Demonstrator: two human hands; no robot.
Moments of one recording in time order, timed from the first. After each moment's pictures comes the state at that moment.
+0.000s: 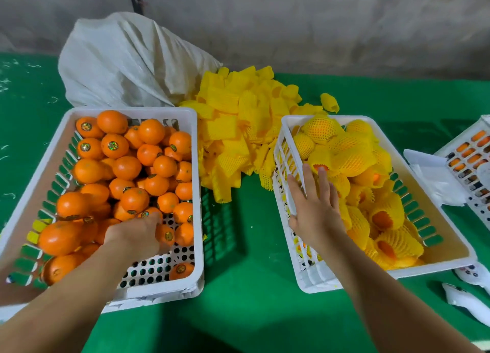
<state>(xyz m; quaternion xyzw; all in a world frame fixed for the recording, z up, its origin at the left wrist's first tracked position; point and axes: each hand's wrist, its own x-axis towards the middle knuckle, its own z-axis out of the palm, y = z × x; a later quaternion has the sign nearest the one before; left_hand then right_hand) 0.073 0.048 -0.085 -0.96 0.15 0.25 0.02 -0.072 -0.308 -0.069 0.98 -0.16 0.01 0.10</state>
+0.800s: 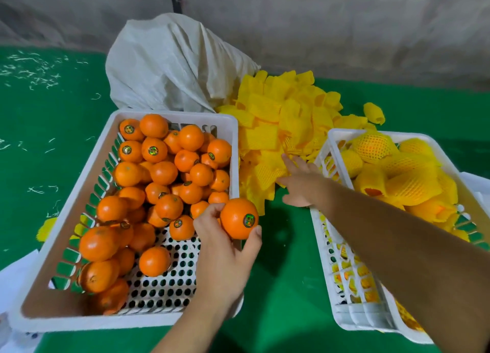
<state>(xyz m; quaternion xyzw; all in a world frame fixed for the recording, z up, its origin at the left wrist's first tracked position) -0.001 -0.033 -0.072 -0.80 0.07 -0.03 -0.59 0.122 -0.296 -0.074 0.96 0.00 -0.24 0.15</state>
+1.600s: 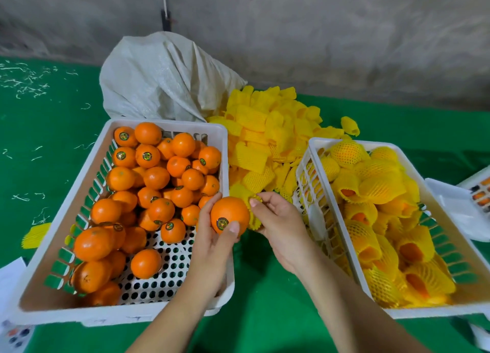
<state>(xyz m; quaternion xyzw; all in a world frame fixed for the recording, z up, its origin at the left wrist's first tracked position) -0.008 -0.021 -0.047 -0.61 0.08 0.10 -0.78 -0.011 -0.170 -0.023 0.65 -0.18 0.05 -0.73</state>
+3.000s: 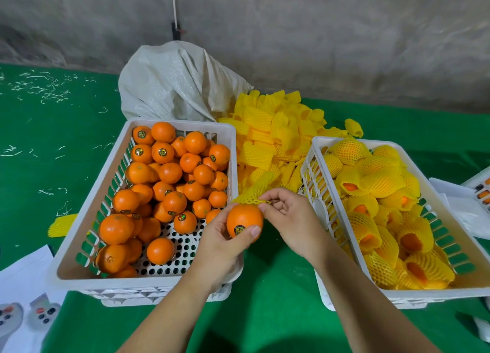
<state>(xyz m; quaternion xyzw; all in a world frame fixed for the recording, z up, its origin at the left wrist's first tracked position) -0.028 -0.004 -0.036 -0.60 0.09 0.18 -0.78 -0.043 -0.180 -0.002 0.84 -0.08 0.07 -0.54</state>
